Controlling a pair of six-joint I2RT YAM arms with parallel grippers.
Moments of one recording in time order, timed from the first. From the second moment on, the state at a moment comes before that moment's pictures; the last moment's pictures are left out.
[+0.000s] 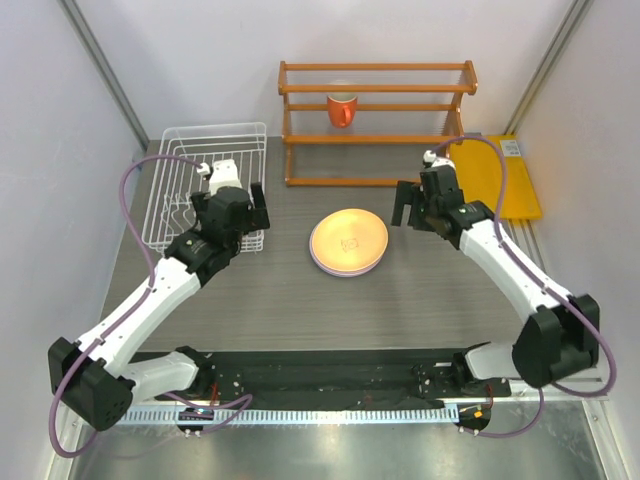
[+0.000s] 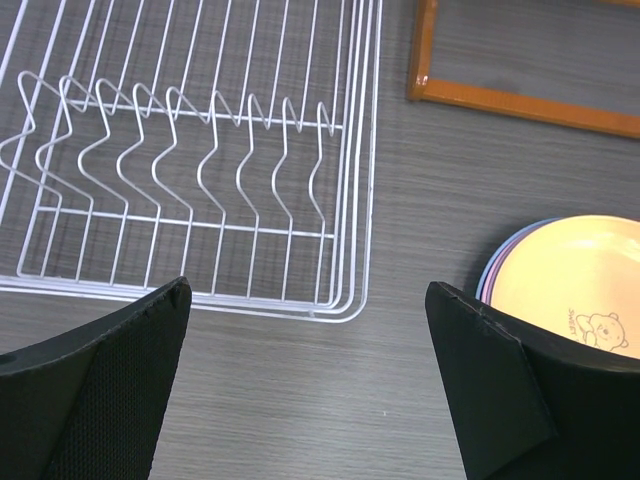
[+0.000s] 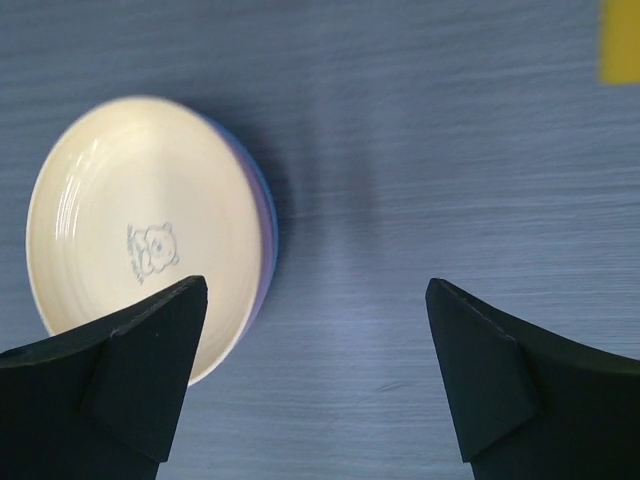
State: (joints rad) left arm -0.55 1.13 1.02 -0.41 -0.58 -0.39; right arm 0.32 1.37 1.11 -0.54 0.13 0.37
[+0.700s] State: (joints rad) left arm -0.55 1.06 1.11 -0.42 -0.60 -0.33; right arm 0.32 0.97 0.64 -0.08 0.58 0.22
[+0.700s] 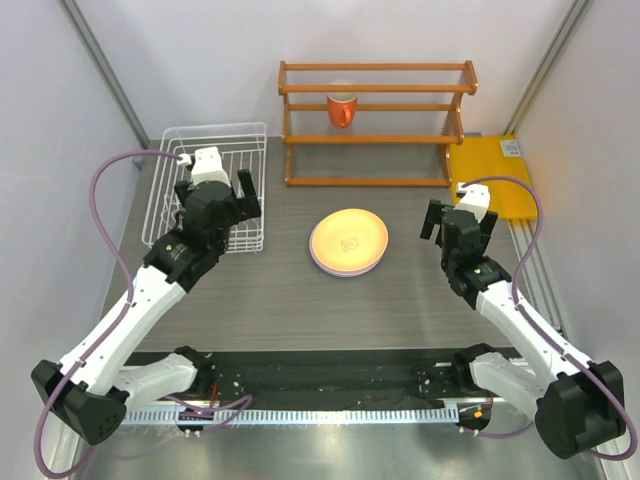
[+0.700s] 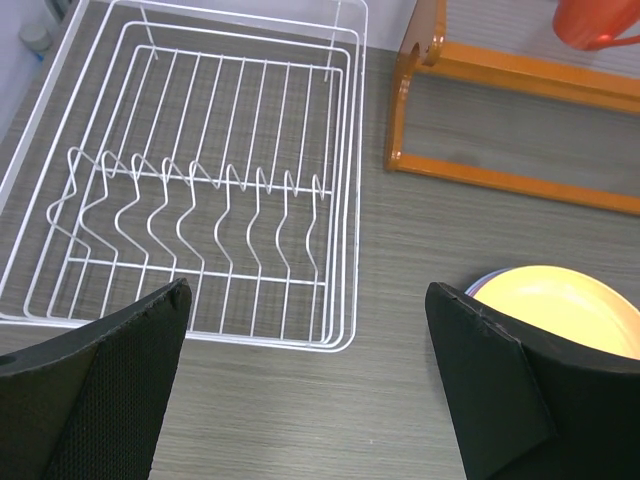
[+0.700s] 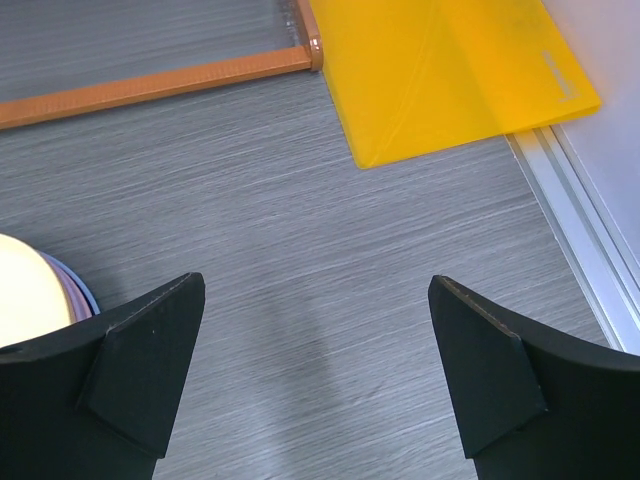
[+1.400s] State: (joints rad) left arm -0.55 1.00 1.03 -0.33 -0.69 -0.25; right arm 0.32 0.92 0.54 0.01 0.64 0.21
